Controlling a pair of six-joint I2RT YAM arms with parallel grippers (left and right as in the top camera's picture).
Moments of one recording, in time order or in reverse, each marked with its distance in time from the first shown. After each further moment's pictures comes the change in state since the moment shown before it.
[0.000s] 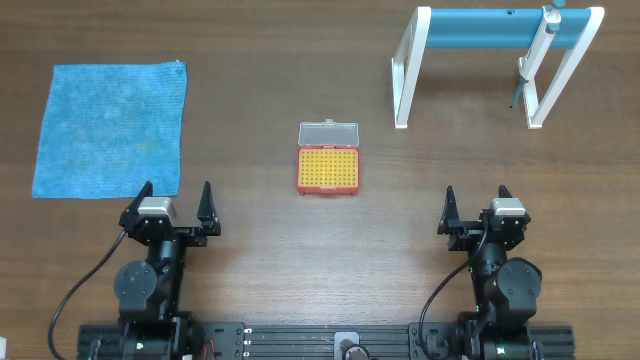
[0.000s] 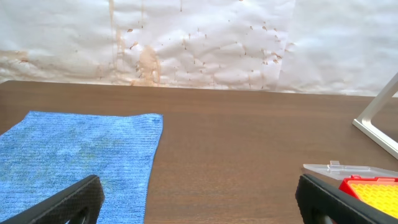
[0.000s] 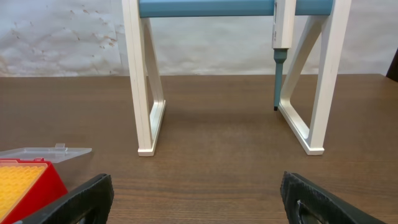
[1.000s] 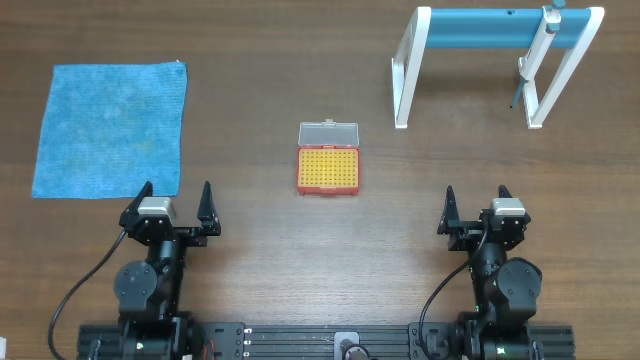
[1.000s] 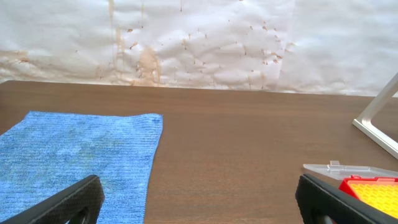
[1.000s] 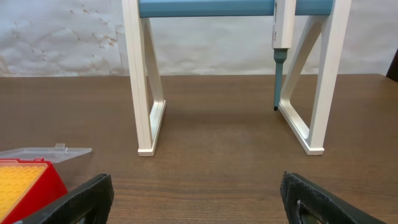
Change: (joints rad) left arm 0.000 0.000 0.000 0.000 0.000 0.000; right arm 0.000 0.000 0.000 0.000 0.000 0.000
